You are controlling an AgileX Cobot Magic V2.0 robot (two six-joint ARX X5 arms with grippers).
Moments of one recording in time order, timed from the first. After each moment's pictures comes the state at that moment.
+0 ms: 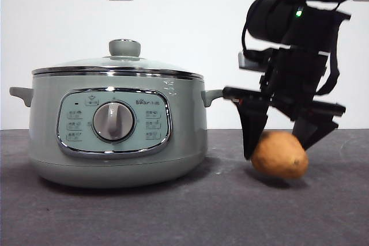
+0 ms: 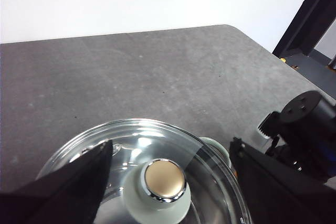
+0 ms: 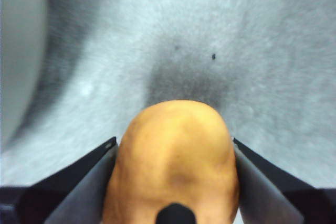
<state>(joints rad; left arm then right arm) -0.28 1.10 1.05 -0.29 0.38 -0.14 0.49 1.68 1.06 -0.53 -0.02 0.25</state>
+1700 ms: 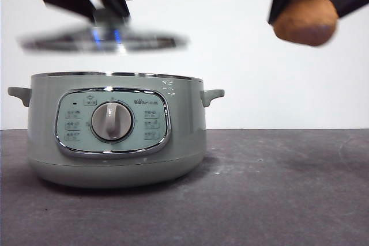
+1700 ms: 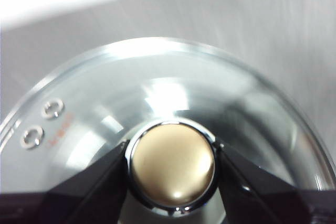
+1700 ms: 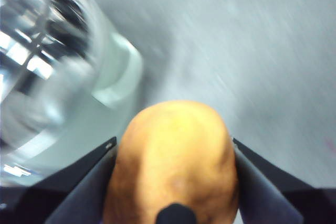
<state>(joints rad) -0.48 1.22 1.08 -0.29 0.00 -0.03 0.51 1.17 1.09 -0.65 0.01 0.22</state>
